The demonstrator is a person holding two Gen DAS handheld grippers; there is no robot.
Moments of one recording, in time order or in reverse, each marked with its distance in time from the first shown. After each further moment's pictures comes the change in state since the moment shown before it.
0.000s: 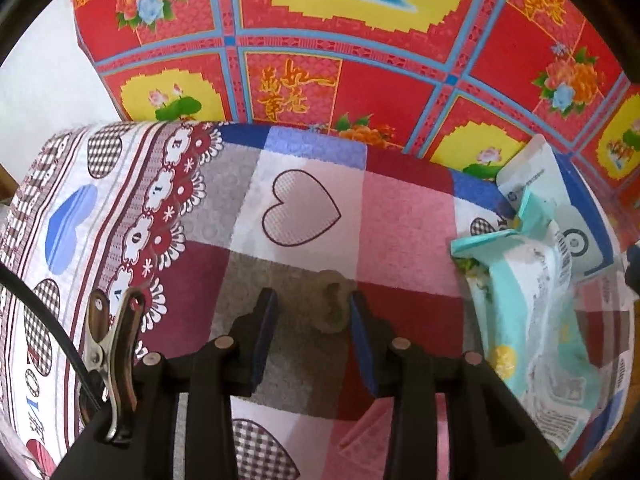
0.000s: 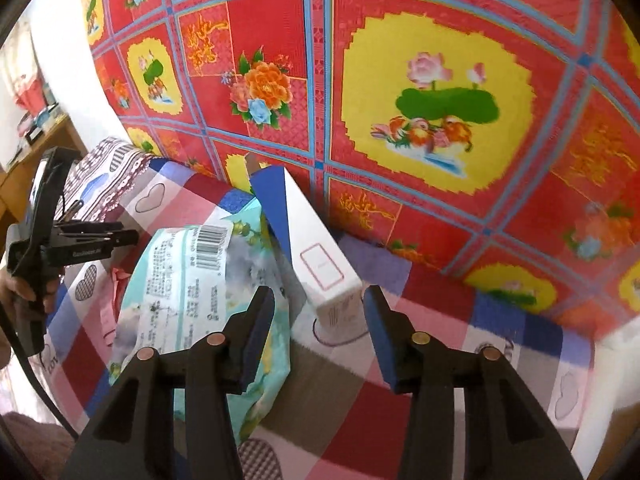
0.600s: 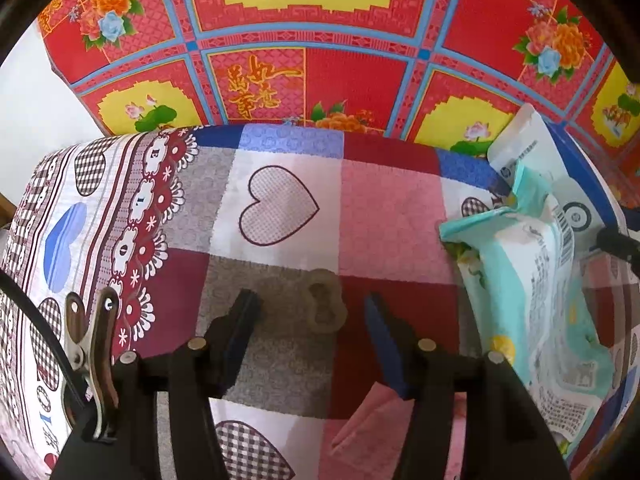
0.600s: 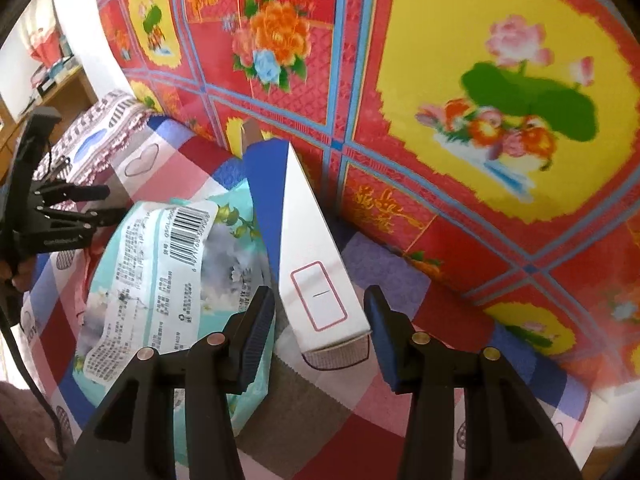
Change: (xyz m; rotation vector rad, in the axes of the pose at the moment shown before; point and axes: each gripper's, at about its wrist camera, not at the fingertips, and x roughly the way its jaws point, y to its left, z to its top) left arm 0.018 -0.035 0.001 0.085 0.035 0.016; right arm 0.049 0.001 0.019 -0.138 0.128 0.029
